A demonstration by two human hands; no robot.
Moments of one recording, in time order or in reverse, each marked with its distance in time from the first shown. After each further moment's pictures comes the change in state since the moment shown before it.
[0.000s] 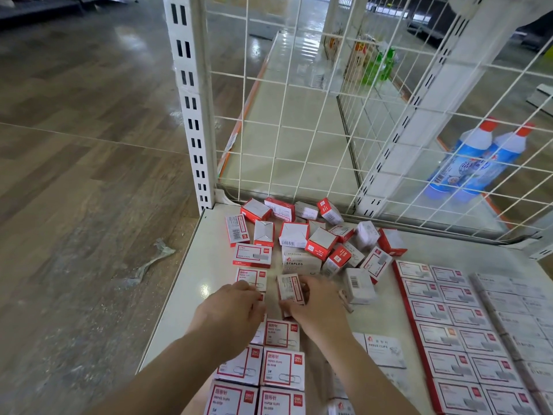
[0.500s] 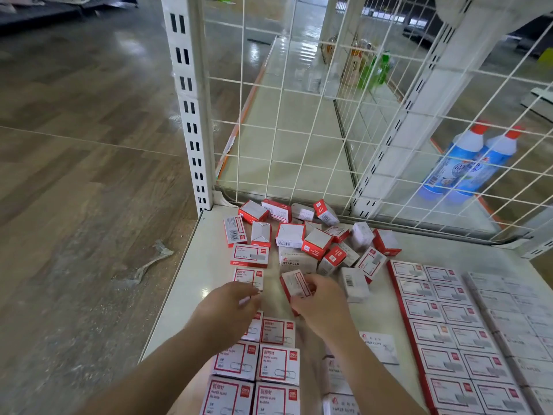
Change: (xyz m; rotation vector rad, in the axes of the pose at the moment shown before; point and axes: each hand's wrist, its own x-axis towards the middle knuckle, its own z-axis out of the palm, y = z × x) left_hand -0.005 0.007 -0.011 -0.326 -0.045 -0.141; right_hand -0.008 -0.002 -0.018 0.132 0.042 0.015
